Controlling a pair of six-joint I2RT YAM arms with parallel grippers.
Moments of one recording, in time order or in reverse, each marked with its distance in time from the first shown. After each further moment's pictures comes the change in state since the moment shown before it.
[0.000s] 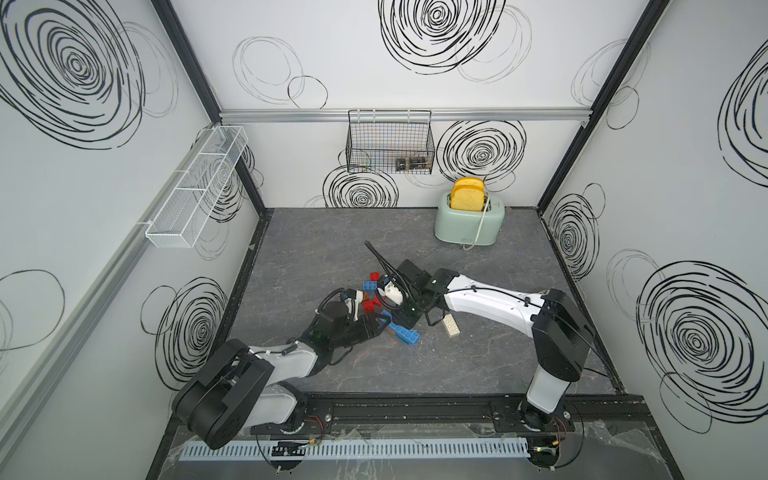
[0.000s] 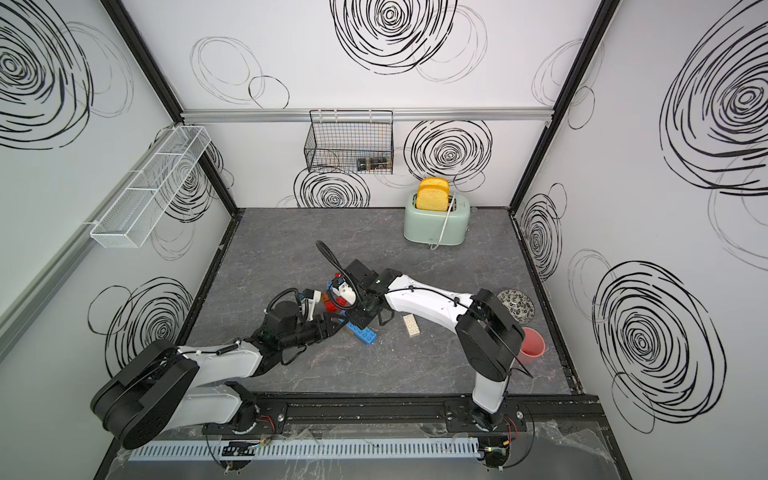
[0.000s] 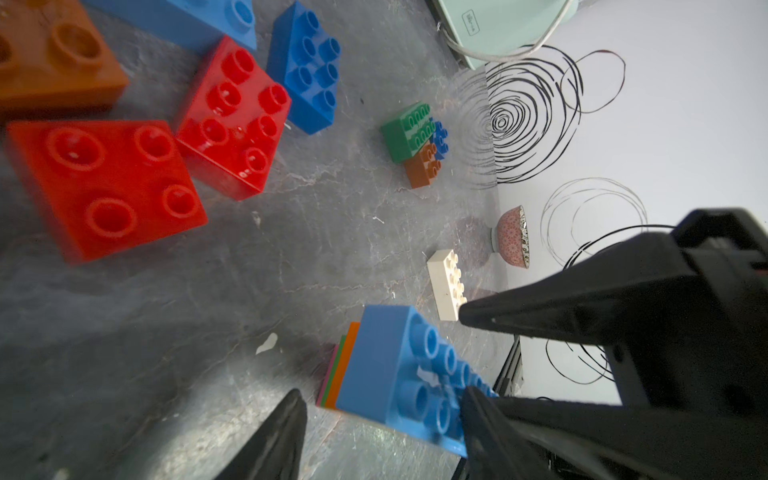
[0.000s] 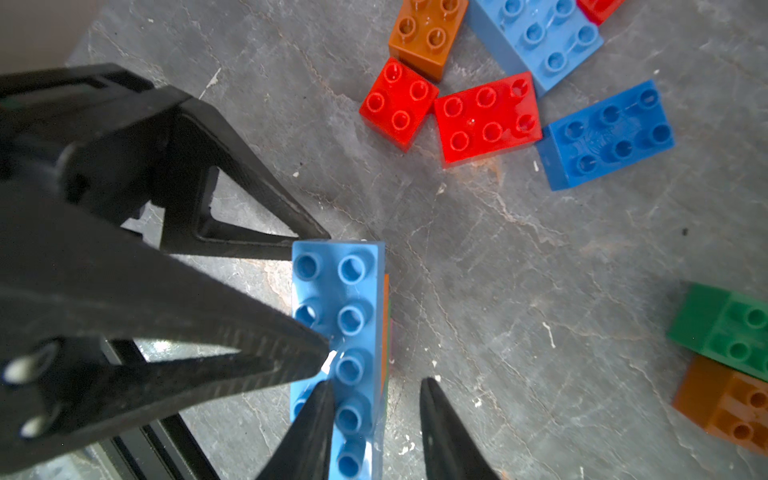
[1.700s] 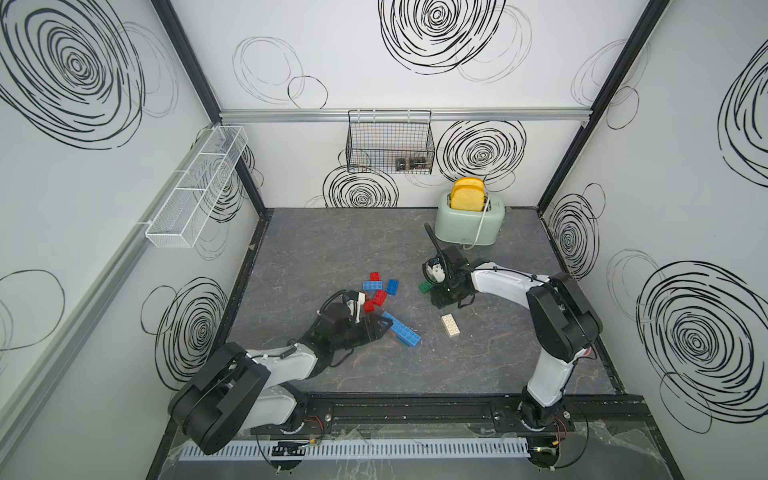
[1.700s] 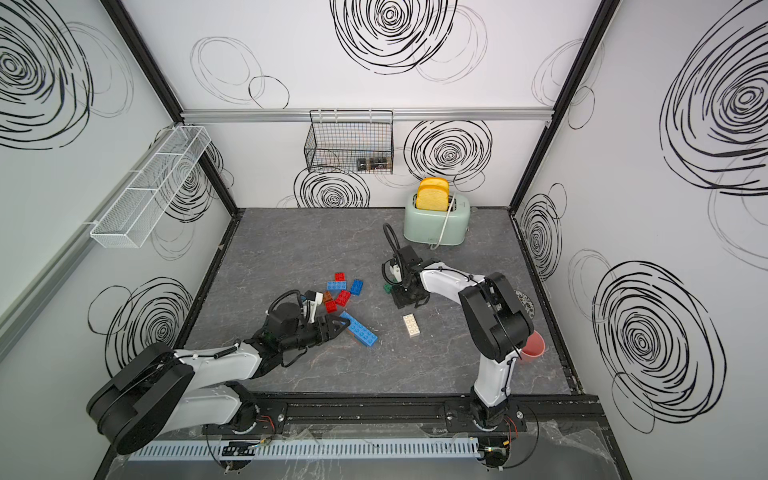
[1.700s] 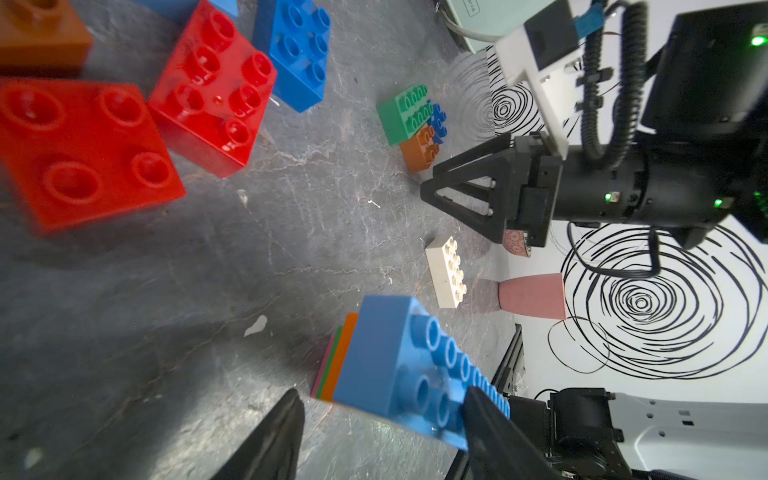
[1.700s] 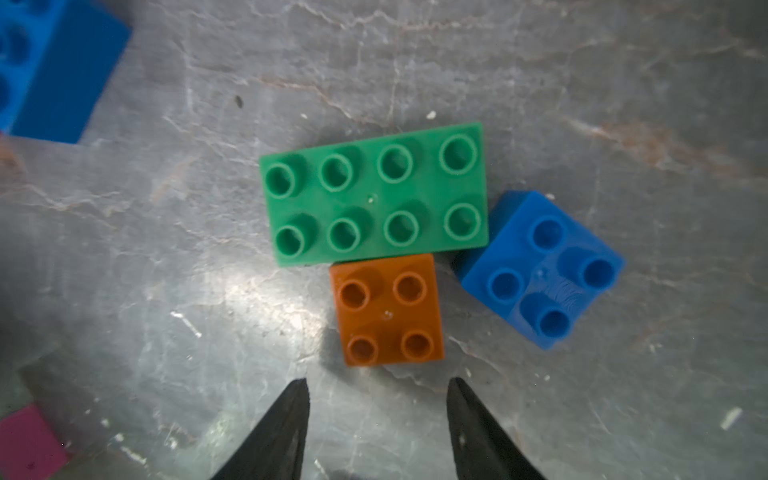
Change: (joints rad) left arm -0.025 -0.029 -0.001 -0.041 -0.009 0.000; right arm -0.399 0.064 -0.181 0.152 0.059 0.060
